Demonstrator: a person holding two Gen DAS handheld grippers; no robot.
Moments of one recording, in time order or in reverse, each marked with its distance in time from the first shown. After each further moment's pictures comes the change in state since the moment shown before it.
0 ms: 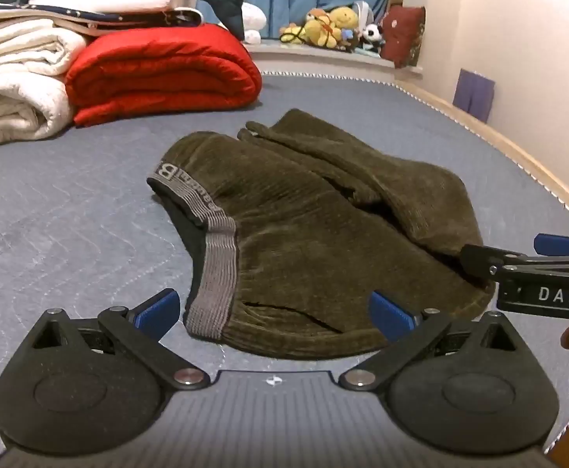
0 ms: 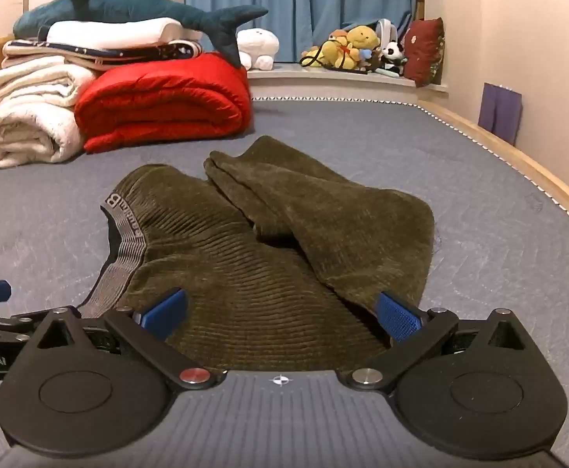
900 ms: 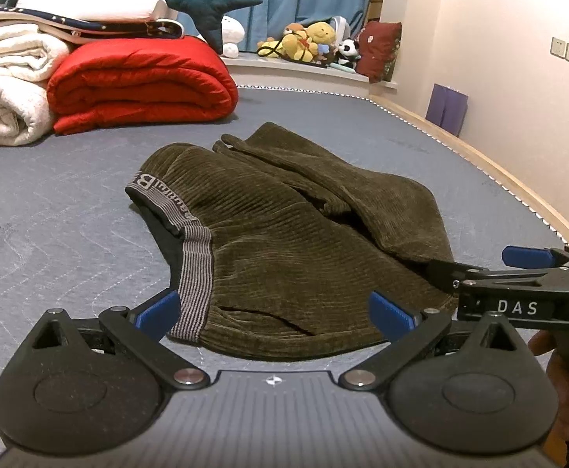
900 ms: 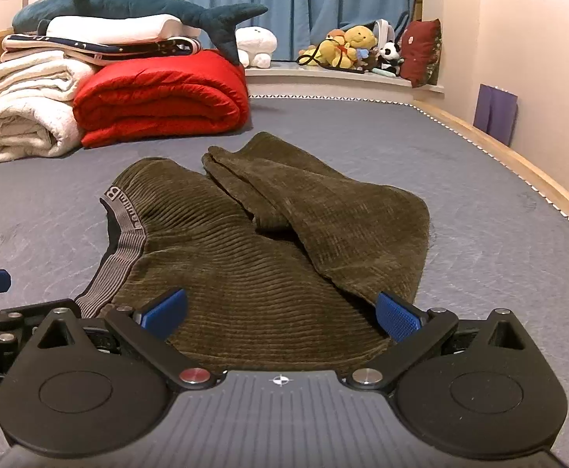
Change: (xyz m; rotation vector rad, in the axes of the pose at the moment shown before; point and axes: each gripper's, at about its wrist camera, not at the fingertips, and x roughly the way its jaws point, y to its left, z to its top) left arm -0.014 -0.009 -0.008 0.051 -0.058 -0.032; right arm -0.006 0.011 -0.006 -0.003 -0.001 -0.010
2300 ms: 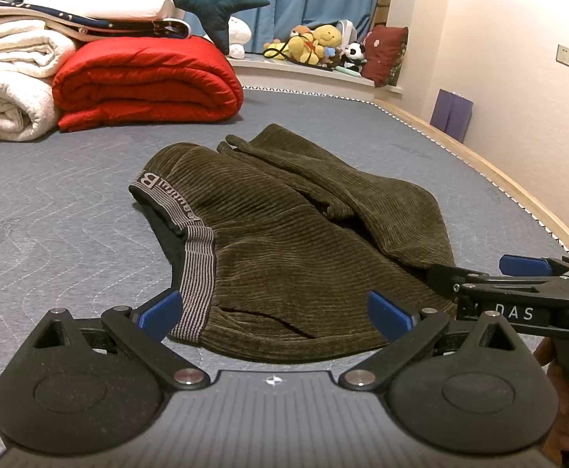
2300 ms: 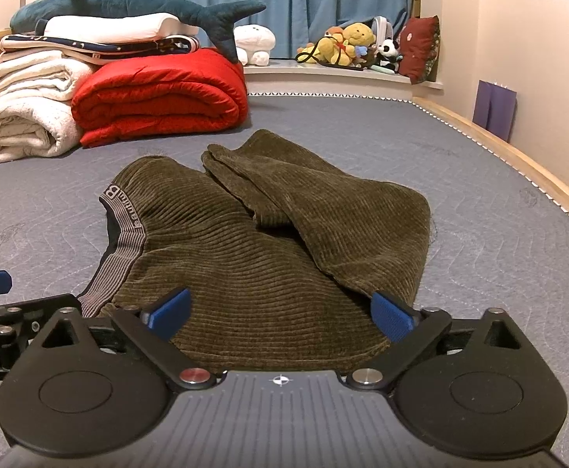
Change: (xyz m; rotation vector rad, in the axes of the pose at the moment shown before) left arm 0.000 -0.002 0.000 -0.026 -0.001 0.013; right arm 0.002 0.001 -0.003 0.015 0.002 -0.002
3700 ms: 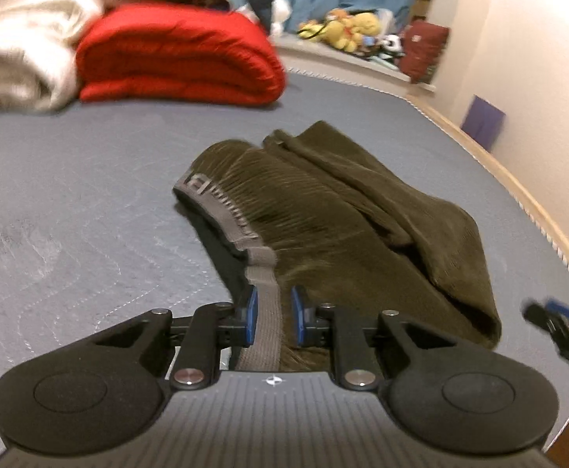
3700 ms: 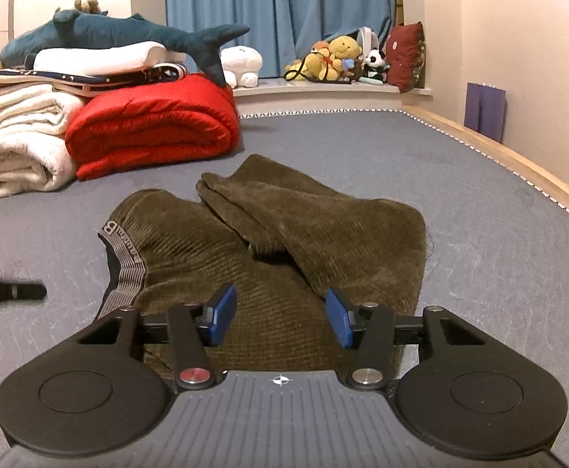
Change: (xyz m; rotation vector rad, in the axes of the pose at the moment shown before) left arm 0.044 0.096 0.063 -0.132 0.115 -0.006; right arm -0.005 -0.014 0.015 0.076 -0.058 0.008
